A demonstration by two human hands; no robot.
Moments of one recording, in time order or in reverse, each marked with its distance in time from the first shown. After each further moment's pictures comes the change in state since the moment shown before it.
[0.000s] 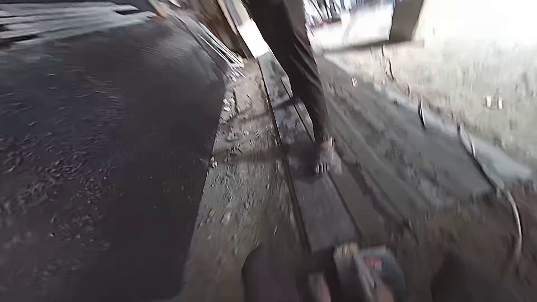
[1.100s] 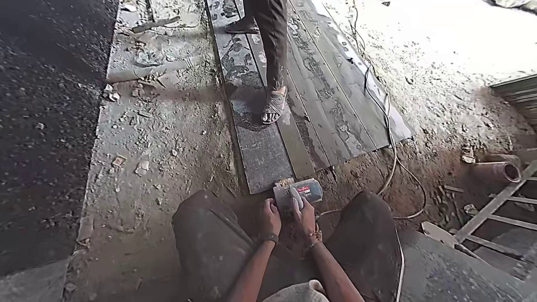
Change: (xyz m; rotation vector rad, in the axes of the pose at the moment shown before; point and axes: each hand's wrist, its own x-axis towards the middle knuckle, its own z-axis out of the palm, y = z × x) left_hand 0.002 0.030 0.049 0.297 -0.042 0.383; right_hand 0.052 0.024 0.010 0.098 0.093 0.005
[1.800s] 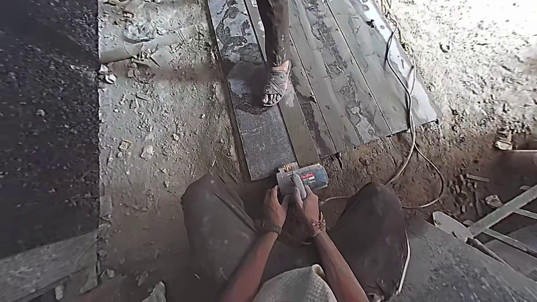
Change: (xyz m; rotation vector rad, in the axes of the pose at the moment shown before) left_hand 0.001 0.003 0.019 0.088 -0.052 0.091; right_hand 0.018 0.006 -0.013 -0.129 -0.107 0.048
